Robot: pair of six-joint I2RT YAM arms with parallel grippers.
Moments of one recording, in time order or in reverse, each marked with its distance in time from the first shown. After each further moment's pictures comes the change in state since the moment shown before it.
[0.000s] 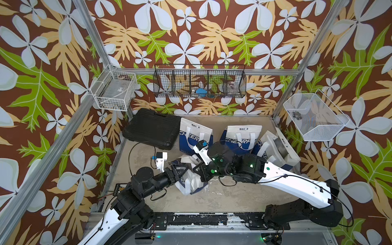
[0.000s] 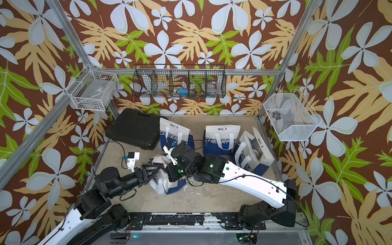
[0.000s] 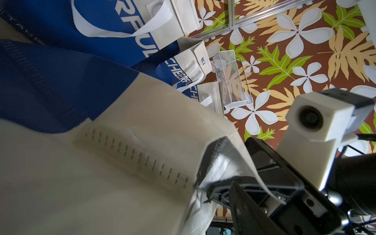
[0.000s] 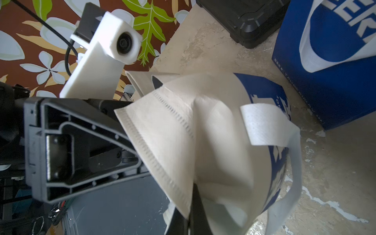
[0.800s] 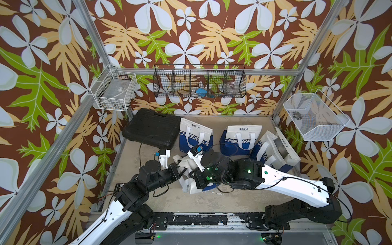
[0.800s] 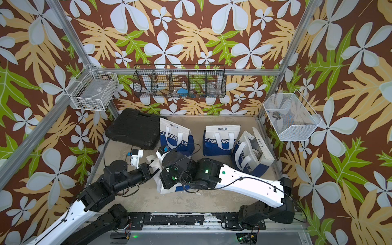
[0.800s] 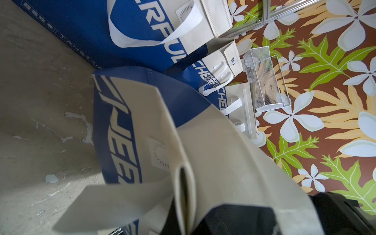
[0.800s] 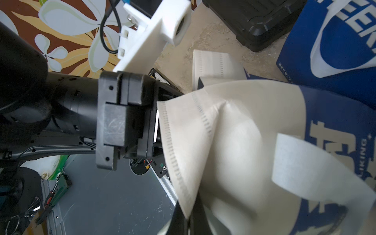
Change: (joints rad) left arm -0.002 0.130 0.078 -0.119 -0.073 0.120; right arm 0.109 0.027 0.091 -0.081 0.134 0.003
